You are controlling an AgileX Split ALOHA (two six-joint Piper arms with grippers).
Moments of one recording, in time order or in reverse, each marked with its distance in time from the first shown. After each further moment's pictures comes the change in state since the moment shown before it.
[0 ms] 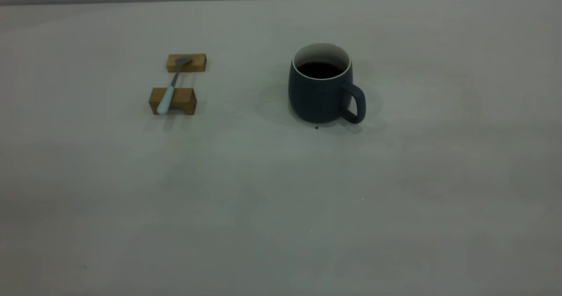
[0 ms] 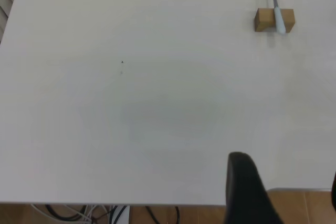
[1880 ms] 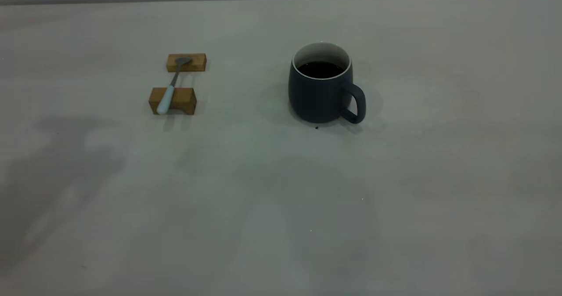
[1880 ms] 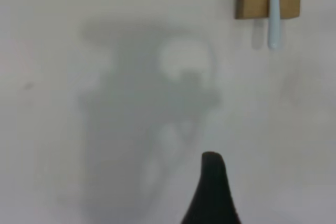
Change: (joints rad) left arm -0.093 1.687 -0.607 -0.097 -0.464 -0.024; right arm -0.001 0.000 0.000 -0.001 0.000 -0.001
